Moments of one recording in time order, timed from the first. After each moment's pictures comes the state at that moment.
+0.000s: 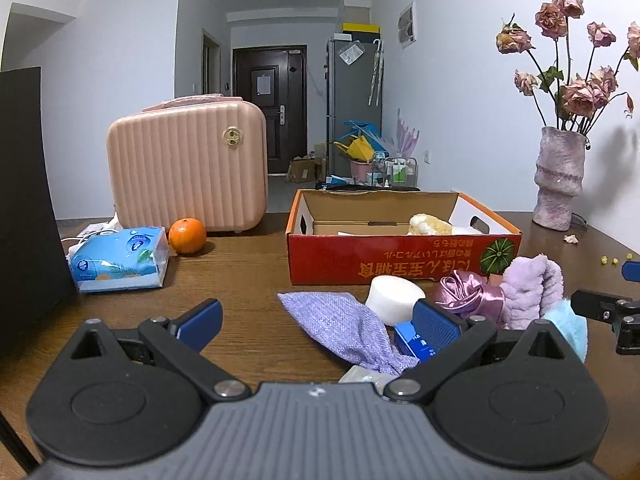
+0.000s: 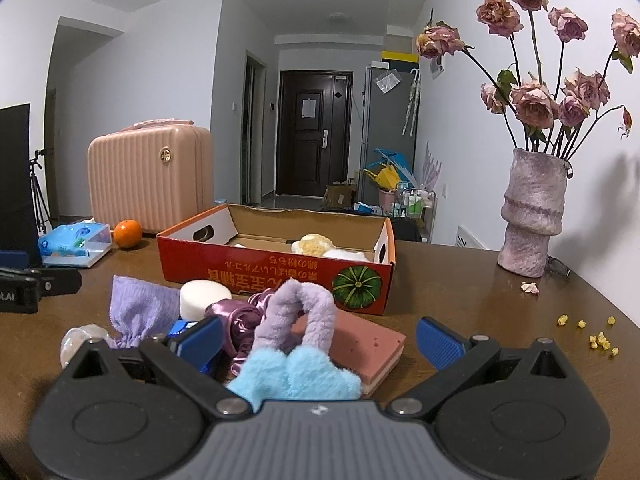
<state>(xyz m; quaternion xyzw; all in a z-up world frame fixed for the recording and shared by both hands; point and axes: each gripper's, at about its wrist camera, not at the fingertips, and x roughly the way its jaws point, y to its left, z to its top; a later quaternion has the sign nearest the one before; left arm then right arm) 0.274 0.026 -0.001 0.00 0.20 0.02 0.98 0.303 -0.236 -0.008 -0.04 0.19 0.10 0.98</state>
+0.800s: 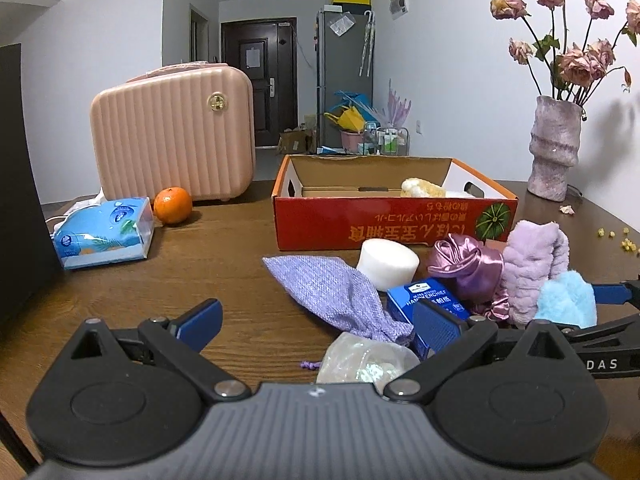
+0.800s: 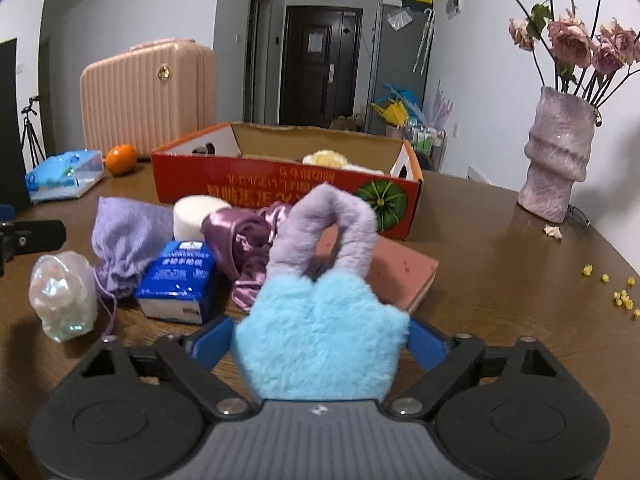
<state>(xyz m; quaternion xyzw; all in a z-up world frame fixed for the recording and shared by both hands) 0.284 0.021 -0.019 0.01 0.25 0.00 0.97 0.331 -0.216 -0.049 -0.07 0.29 0.10 0.95</state>
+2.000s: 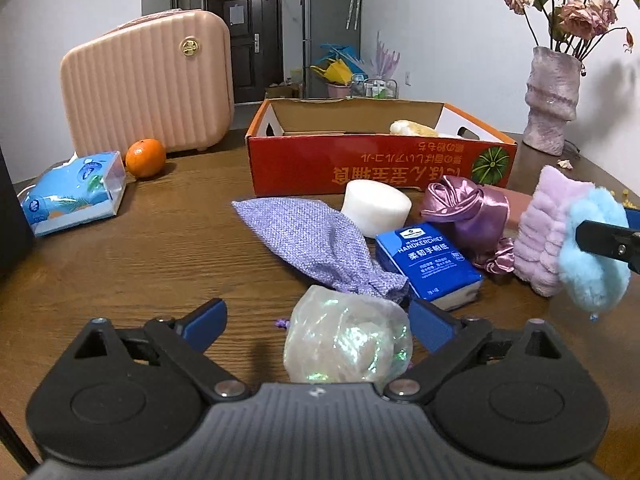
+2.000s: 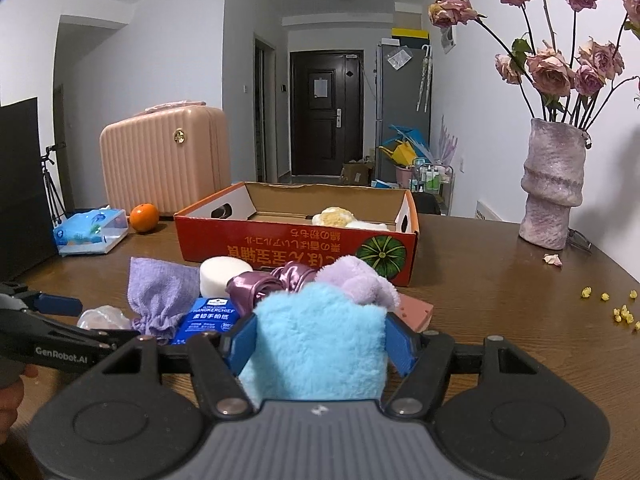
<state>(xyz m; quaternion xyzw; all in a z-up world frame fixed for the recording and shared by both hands) 0.306 0.012 -0.047 0.01 0.32 -0.02 0.95 0.306 -0.231 -0.020 -0.02 0.23 0.13 0.96</state>
